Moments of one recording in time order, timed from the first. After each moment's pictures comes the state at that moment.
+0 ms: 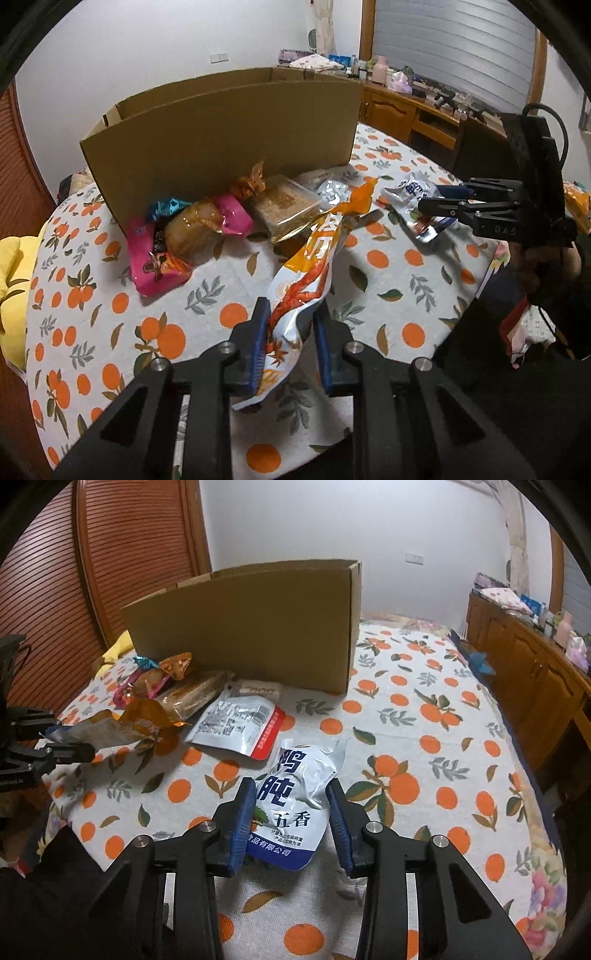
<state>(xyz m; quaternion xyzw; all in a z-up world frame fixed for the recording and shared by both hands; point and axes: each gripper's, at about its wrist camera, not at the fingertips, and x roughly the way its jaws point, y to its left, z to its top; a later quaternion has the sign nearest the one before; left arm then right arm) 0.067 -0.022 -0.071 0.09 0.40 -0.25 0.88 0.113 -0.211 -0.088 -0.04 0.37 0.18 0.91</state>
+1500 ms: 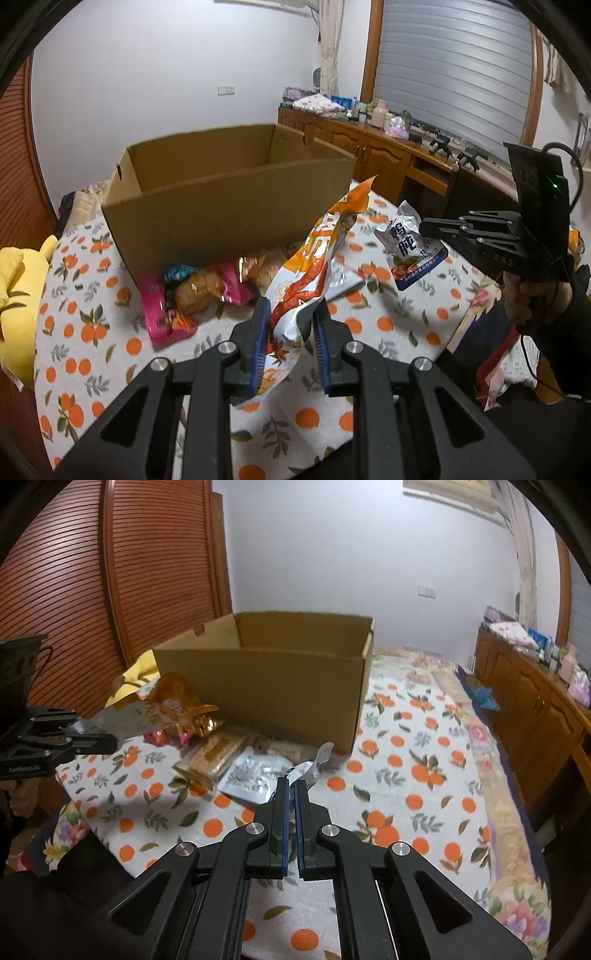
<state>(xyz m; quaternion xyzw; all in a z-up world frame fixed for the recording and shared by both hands) 0.071 -0.021 -0.013 0.04 0.33 -0.26 0.91 0.103 -0.202 -0.023 -0.07 0.31 0.21 0.93</state>
